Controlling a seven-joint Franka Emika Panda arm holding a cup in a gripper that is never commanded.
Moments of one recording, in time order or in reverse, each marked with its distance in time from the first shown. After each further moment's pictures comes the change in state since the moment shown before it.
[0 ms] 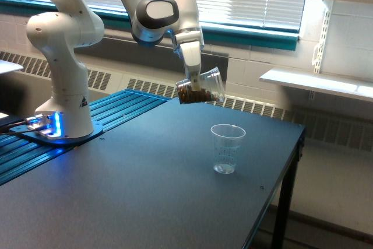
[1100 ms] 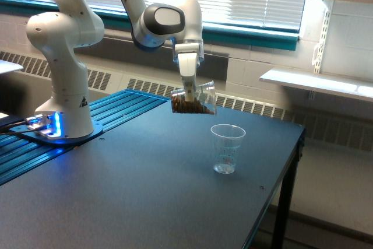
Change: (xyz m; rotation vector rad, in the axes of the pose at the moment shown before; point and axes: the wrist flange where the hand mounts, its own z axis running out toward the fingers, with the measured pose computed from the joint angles) arm -0.018 -0.008 0.027 -0.107 -0.061 0.042
